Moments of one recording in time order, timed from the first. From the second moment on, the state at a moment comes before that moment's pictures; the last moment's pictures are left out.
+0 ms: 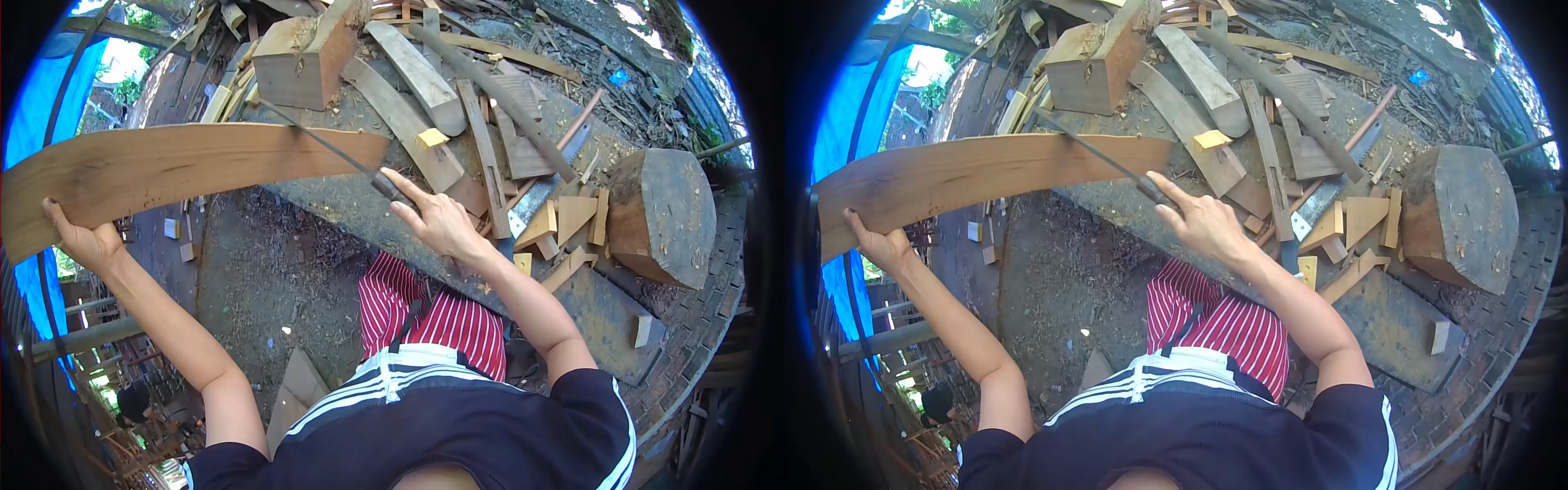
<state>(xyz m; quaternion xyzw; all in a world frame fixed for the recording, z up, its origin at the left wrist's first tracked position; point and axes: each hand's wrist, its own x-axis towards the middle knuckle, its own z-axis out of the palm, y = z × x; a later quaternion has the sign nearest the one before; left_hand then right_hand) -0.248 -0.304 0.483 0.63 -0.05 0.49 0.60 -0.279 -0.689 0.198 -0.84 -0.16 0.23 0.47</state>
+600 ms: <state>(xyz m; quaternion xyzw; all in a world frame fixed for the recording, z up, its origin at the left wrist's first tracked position) -0.271 -0.275 0.475 0.61 0.00 0.51 0.60 -0.270 -0.702 0.074 -0.83 -0.03 0.28 0.48</state>
